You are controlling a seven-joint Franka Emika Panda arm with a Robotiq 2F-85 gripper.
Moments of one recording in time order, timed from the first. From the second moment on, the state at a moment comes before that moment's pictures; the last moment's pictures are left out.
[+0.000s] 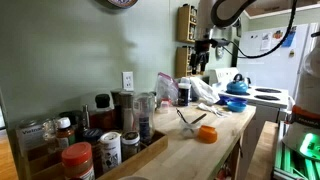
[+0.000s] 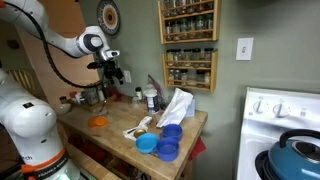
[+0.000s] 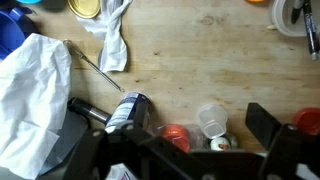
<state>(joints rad) 0.01 -0.41 0.25 -2.49 -0.09 2.23 0.29</state>
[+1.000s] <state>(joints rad) 0.18 -0.26 0.12 -2.62 0.30 2.32 -0.10</state>
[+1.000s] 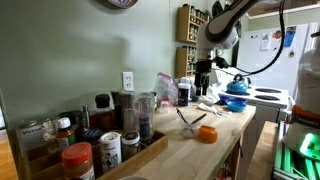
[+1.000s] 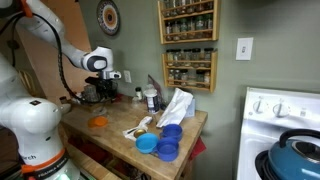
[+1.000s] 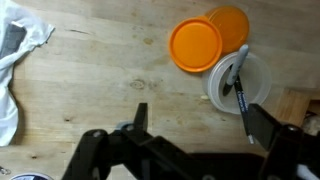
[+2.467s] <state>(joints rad) 0.25 -0.27 0.06 -2.75 0.45 2.16 -0.66</state>
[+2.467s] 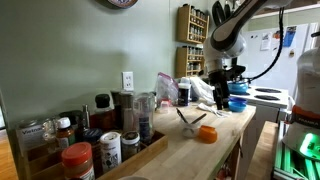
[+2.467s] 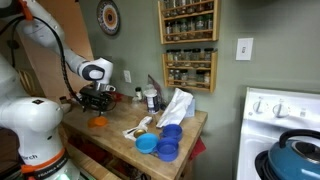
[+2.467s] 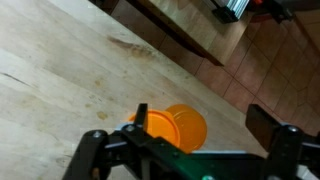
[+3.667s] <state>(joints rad) 0.27 -0.06 0.08 -2.67 0.51 2.37 -0.89</state>
